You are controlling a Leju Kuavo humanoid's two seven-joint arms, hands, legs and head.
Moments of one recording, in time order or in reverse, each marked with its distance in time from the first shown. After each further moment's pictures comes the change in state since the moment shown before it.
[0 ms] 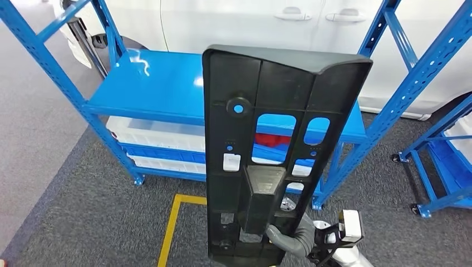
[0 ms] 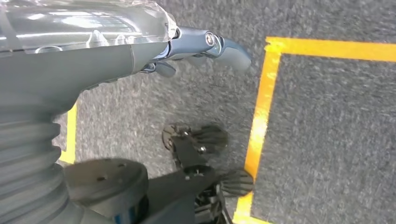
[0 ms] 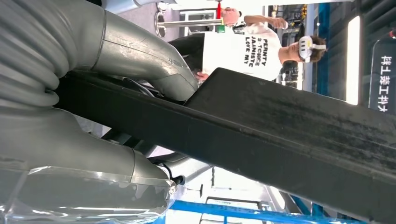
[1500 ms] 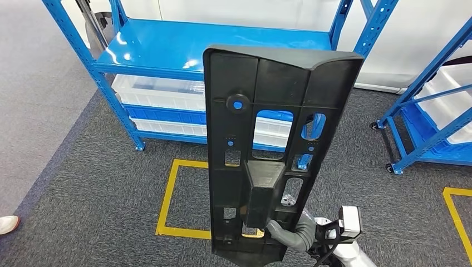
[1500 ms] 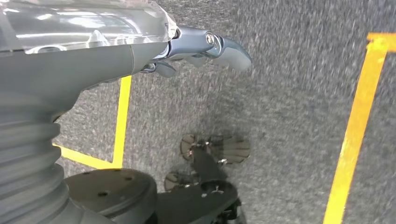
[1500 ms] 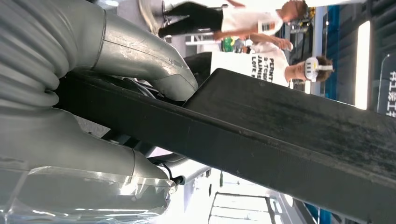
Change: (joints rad) left arm 0.016 -0.012 0.001 0.003 -0.012 0.058 -0.031; right arm -0.004 0.009 -0.033 0.036 0.026 0.017 -0.005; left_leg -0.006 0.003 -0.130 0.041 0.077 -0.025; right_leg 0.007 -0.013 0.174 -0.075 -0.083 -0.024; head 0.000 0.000
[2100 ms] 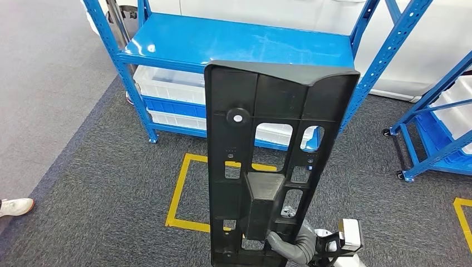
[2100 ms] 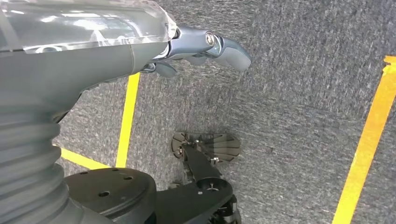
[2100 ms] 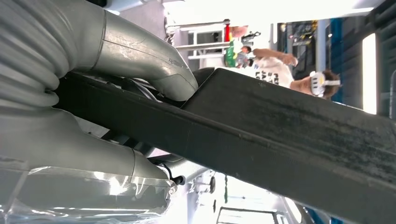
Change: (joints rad) left arm 0.006 0.001 0.000 0.000 -0.005 0.000 -0.010; right arm 0.065 0.003 -0.001 -0.018 0.026 -0.009 -0.028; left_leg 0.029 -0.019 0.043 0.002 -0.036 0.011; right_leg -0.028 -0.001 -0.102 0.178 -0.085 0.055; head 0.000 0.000
